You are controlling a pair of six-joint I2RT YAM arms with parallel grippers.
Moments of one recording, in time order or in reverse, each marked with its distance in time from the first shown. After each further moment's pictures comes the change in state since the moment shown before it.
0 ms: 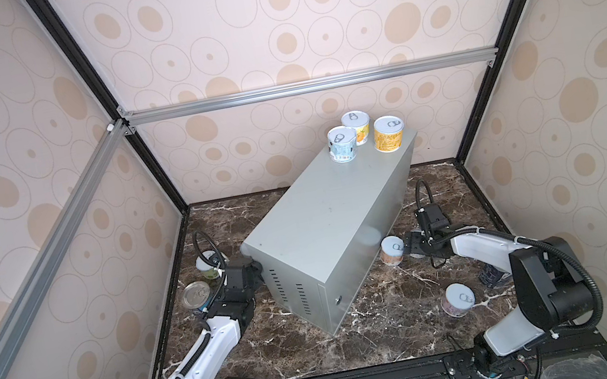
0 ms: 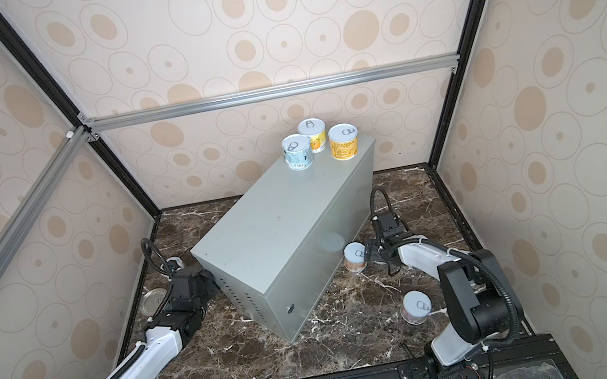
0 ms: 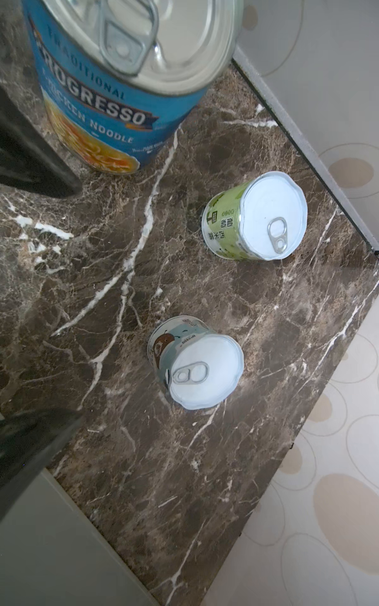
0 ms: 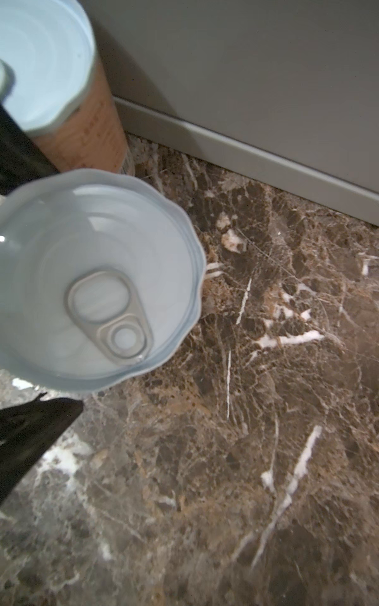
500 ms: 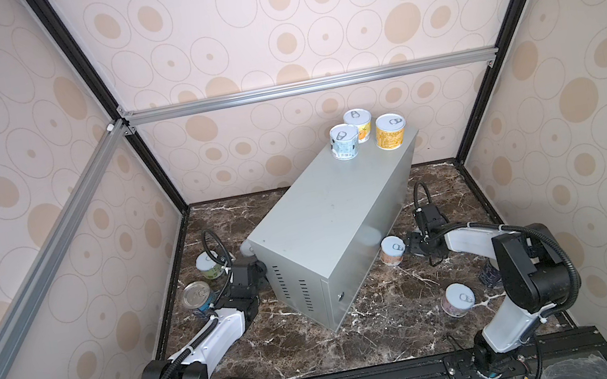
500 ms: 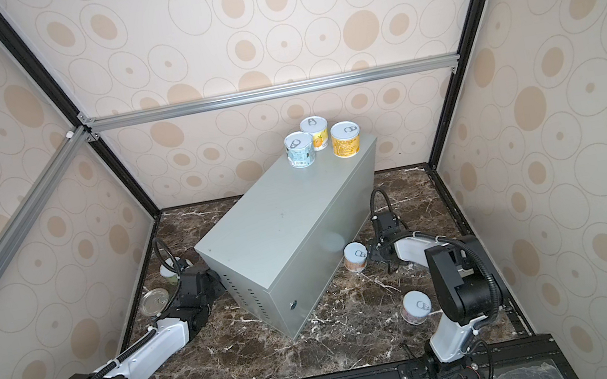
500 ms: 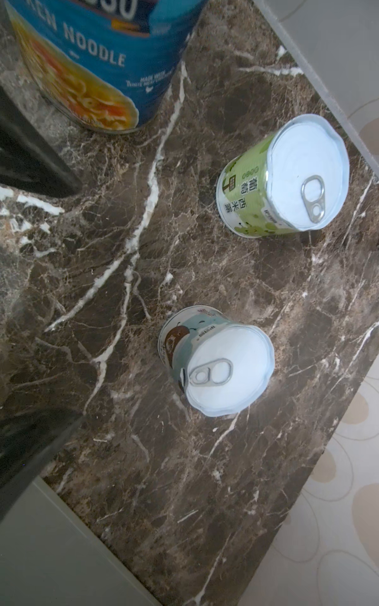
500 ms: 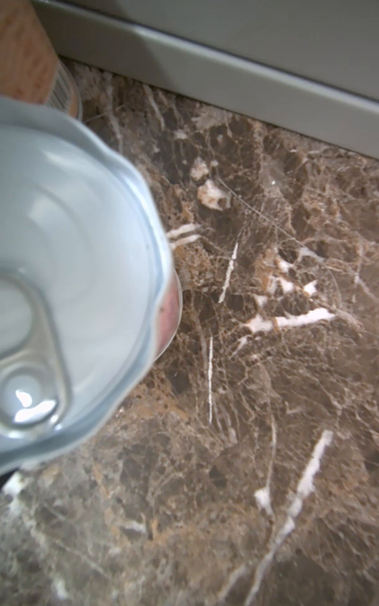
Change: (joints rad) left arm -0.001 0.130 -0.016 0.110 0.035 0.005; right arm -0.026 0.117 0.025 0.061 0.005 -0.007
